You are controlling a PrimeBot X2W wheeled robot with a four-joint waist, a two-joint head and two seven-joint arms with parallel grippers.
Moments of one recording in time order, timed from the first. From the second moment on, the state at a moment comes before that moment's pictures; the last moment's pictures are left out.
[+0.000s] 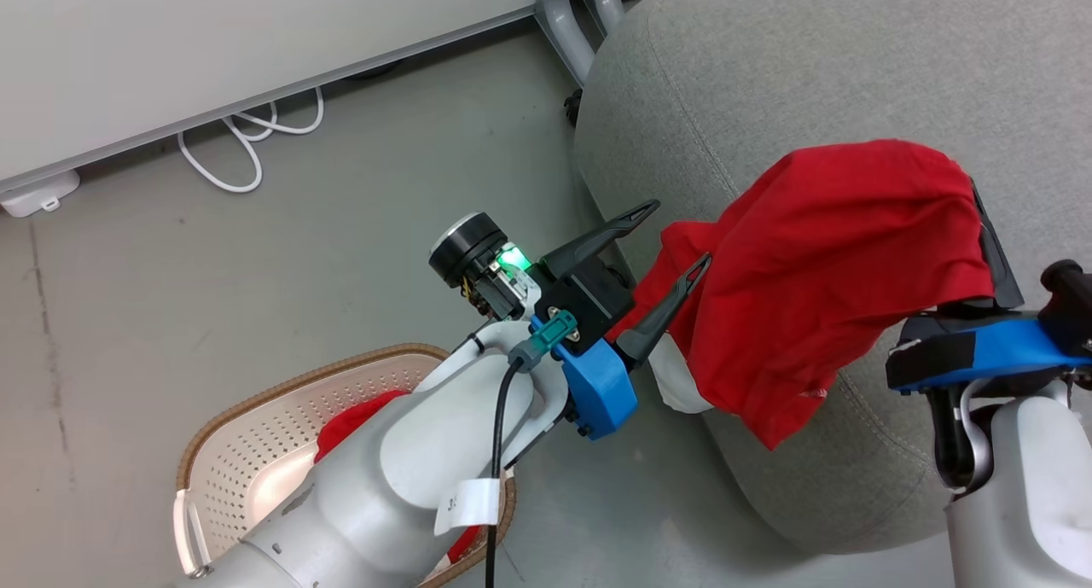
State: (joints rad) left arm -0.82 0.07 -0.99 0.64 -0.41 -0.11 -0.26; right arm -0.43 -0.05 -0.18 0.34 0.08 0.13 -0.26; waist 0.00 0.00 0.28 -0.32
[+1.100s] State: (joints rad) left arm -1.03 0.14 -1.00 0.53 -0.34 -0.07 -0.23; right arm -0.97 -0.20 -0.48 0.11 0.10 0.13 -0.26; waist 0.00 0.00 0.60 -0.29
